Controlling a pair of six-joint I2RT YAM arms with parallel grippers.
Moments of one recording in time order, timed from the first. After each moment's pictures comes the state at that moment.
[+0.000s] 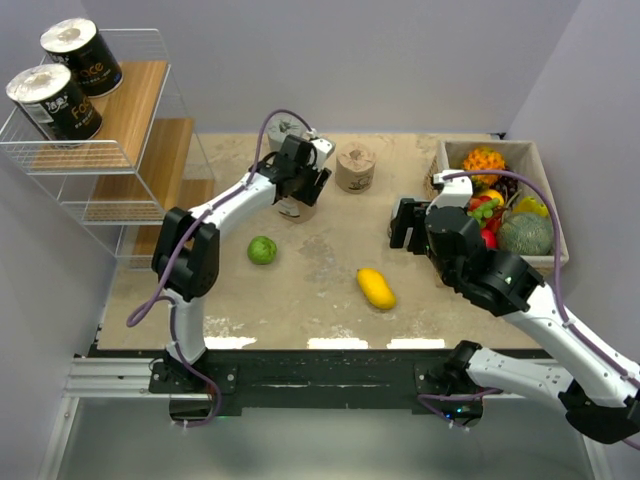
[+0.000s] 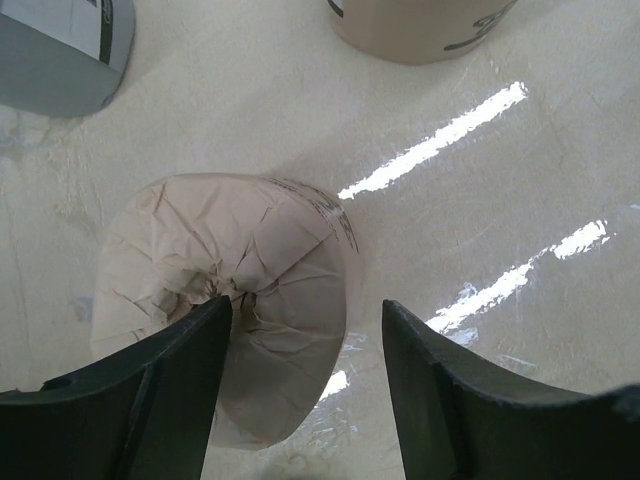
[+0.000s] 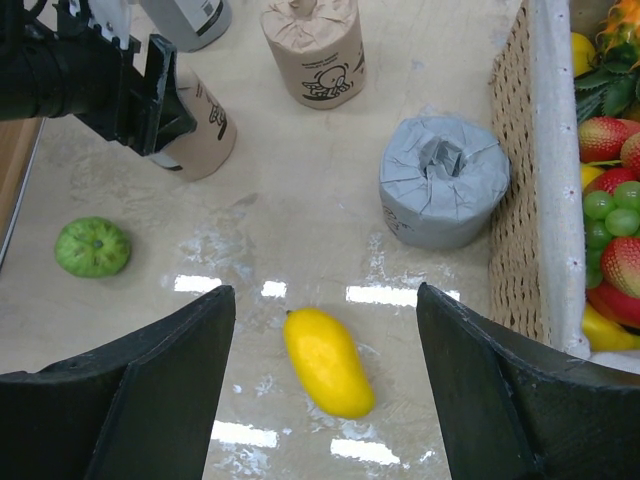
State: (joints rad) left arm -0.52 1.99 1.64 -0.43 -0.06 0.09; right arm 0.83 0.91 1.17 -0.74 0.64 0.48
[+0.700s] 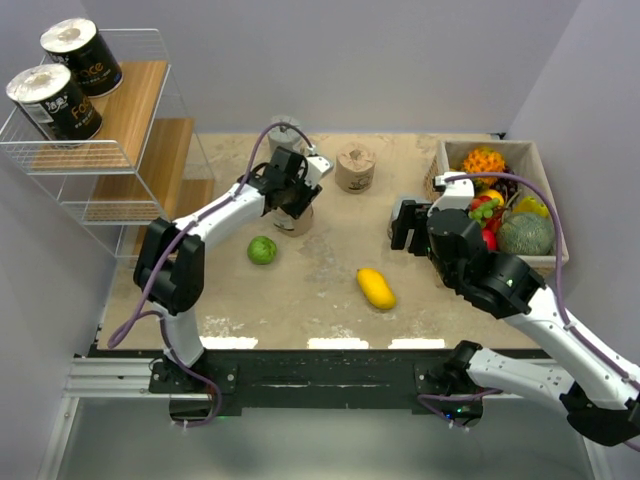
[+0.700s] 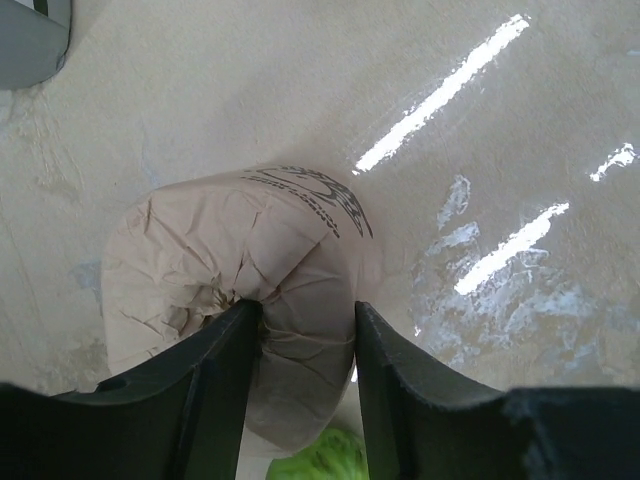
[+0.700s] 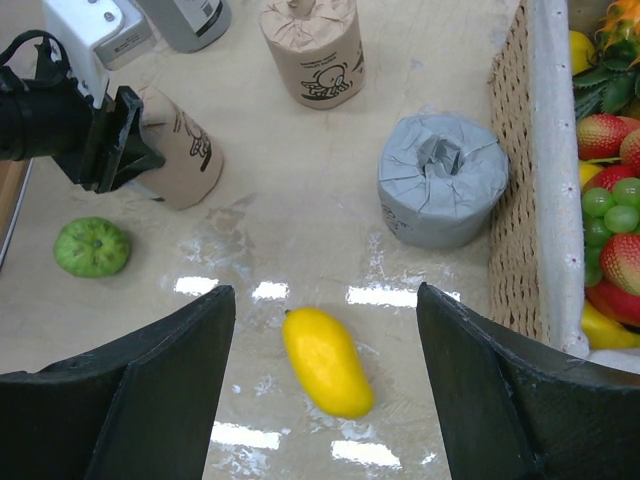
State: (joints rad) left arm -0.52 1.87 1.47 -0.44 0.01 0.25; right arm 0.83 0.90 1.15 -0.73 0.64 0.48
